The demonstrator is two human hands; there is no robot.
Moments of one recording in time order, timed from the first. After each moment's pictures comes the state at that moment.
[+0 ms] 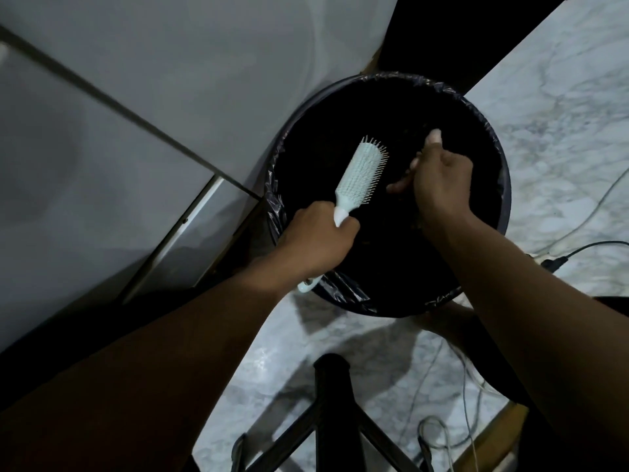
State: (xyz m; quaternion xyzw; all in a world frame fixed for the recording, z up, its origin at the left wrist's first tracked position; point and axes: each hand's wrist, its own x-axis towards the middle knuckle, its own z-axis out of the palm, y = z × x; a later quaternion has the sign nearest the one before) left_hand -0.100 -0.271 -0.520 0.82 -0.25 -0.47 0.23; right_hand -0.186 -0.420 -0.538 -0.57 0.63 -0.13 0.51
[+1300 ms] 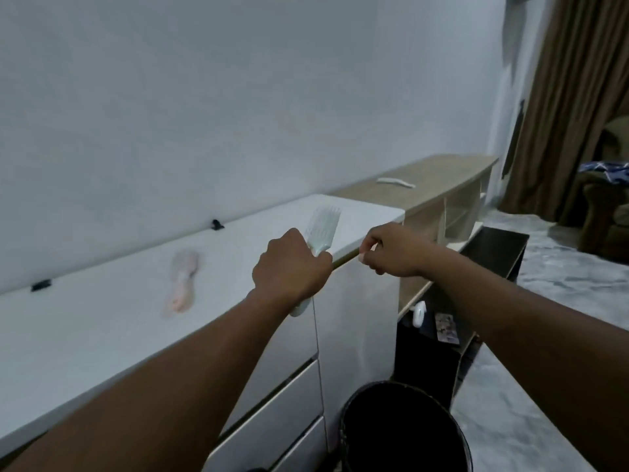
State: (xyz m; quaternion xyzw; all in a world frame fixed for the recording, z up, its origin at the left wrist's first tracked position) left_hand -0.111 -0.141 -0.004 0.91 -0.28 0.10 0.30; right_hand -0.199 -0.311 0.006 -0.93 0.21 -0.13 0.26
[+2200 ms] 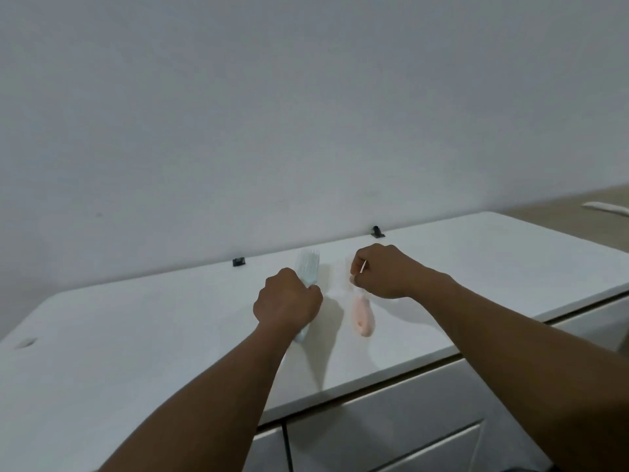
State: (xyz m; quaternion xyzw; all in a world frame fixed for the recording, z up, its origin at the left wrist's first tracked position) left_hand 0.053 0.072 -0.021 0.95 0.02 0.10 0.28; right_hand 0.038 -0.109 0.016 -0.97 -0.02 -0.06 0.22
